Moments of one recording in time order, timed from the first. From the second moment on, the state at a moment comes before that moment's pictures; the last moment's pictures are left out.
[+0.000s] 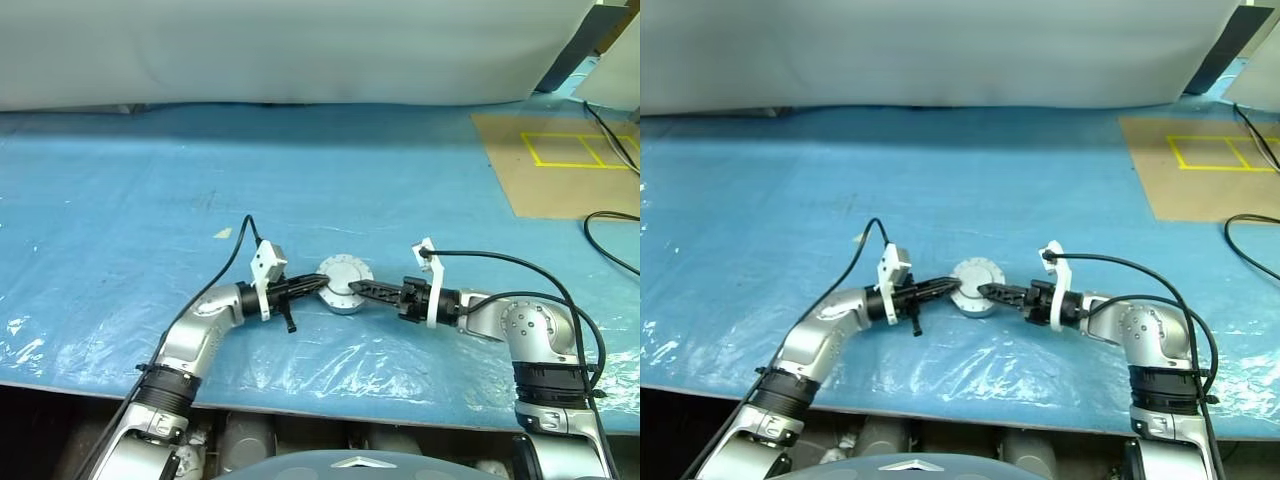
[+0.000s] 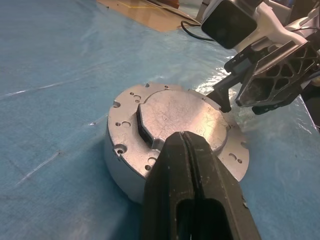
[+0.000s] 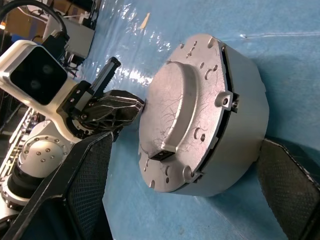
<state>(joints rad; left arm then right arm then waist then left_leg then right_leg) -0.25 0.26 -0.18 0.12 -0.37 0.23 -0.98 -0.26 -0.38 -0.18 -0.09 0.83 1.29 0.64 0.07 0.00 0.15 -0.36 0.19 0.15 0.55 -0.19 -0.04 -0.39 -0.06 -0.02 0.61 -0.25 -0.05</state>
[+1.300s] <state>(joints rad) -0.17 0.34 0.13 -0.10 -0.75 0.60 -0.83 -0.32 -0.28 -0.22 0.01 0.88 1.30 0.58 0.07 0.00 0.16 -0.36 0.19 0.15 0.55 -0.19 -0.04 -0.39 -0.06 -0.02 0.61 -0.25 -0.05</state>
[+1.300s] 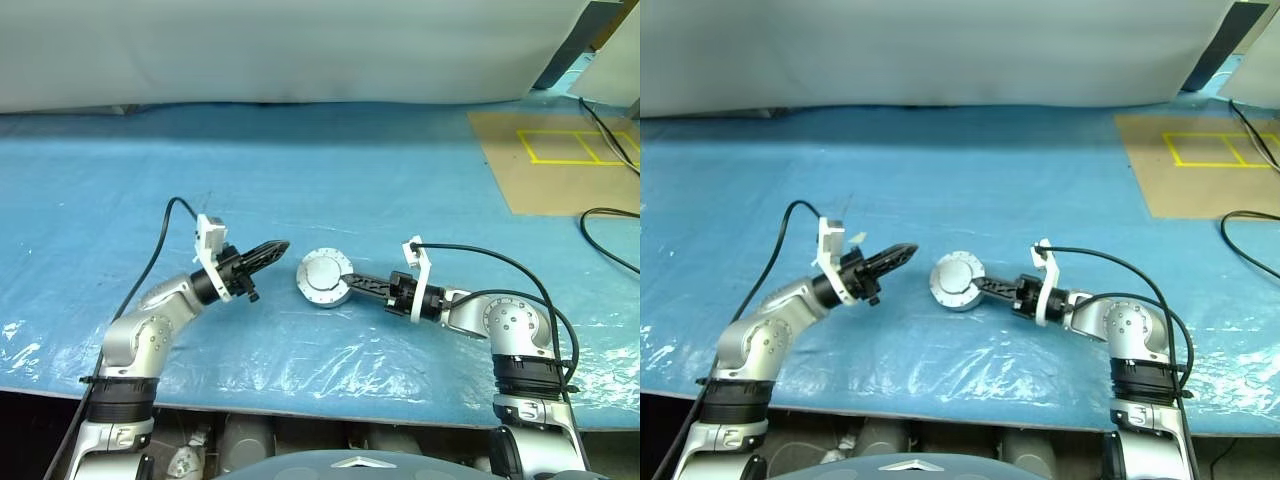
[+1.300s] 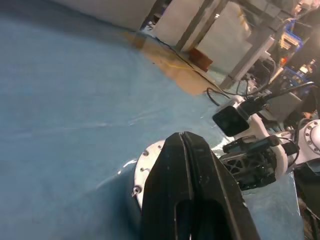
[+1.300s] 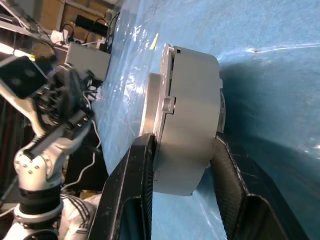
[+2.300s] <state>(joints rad) -0.16 0.28 0.39 0.06 -1.36 1.09 -0.60 -0.58 -0.16 -0.29 0.11 0.96 1.33 0.51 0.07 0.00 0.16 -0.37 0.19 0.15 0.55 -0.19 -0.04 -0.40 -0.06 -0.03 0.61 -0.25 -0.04</state>
